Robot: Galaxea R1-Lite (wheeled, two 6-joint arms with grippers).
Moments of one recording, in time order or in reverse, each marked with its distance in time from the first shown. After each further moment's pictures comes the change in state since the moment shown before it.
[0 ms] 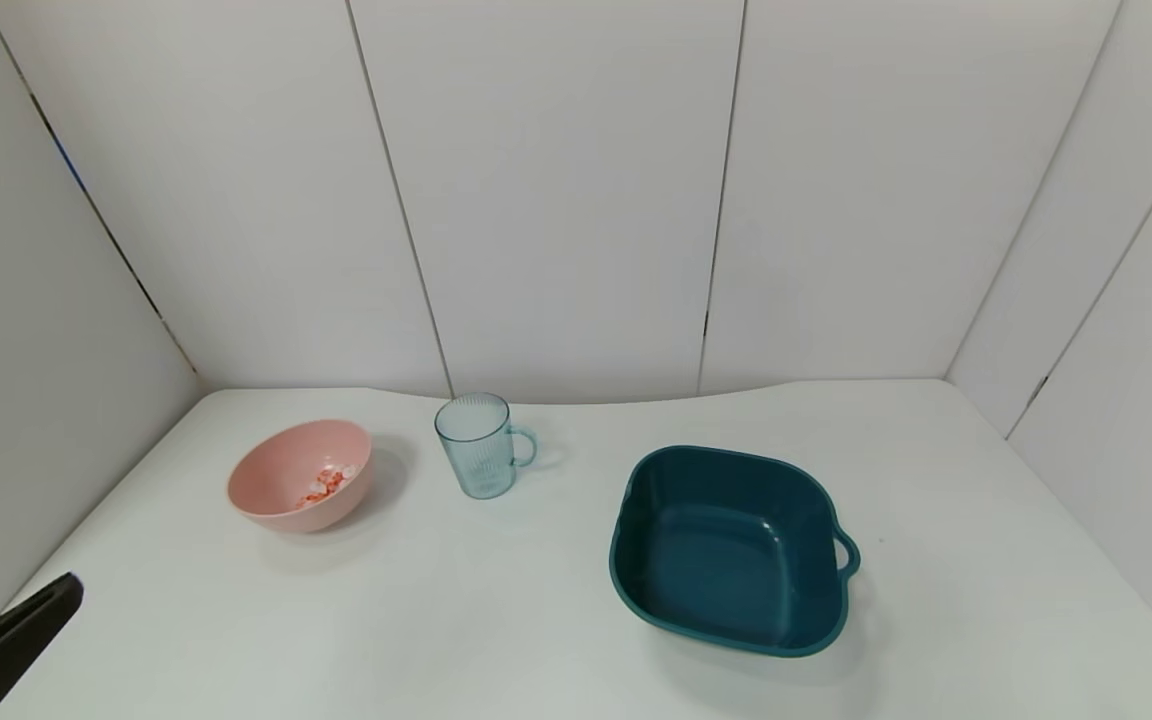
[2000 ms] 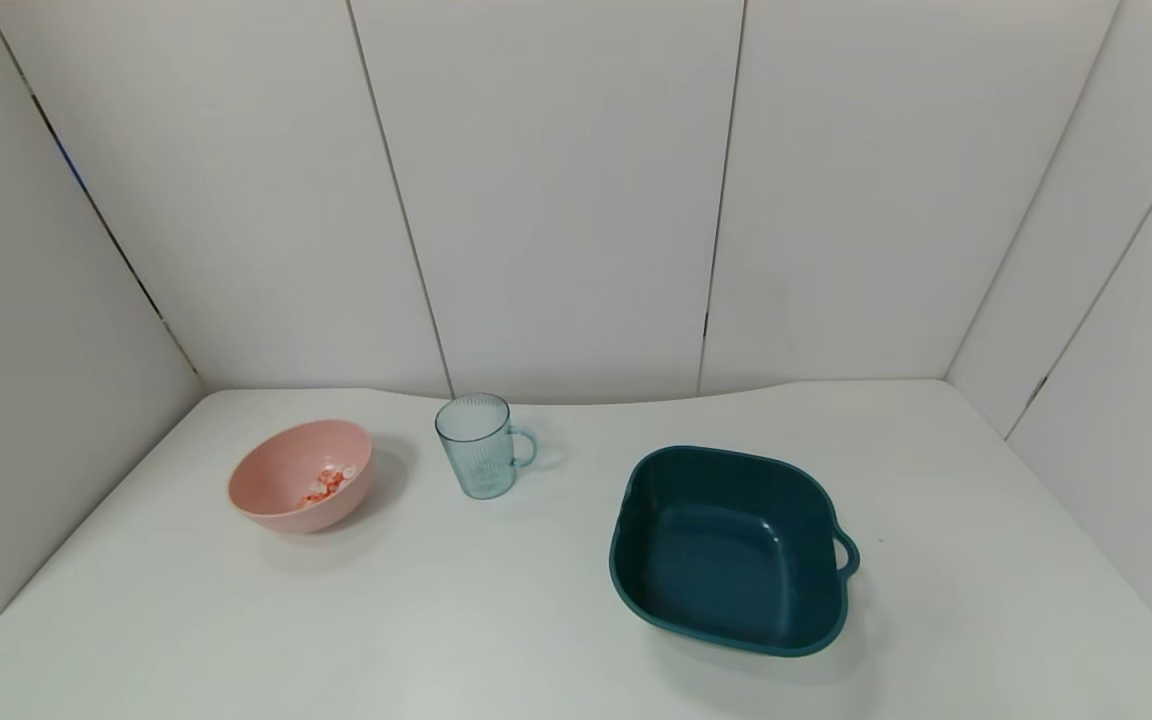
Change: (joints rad) left arm 0.083 -0.618 0.440 0.065 0.025 0.050; right arm 0.000 0.000 0.000 0.000 0.000 0.000
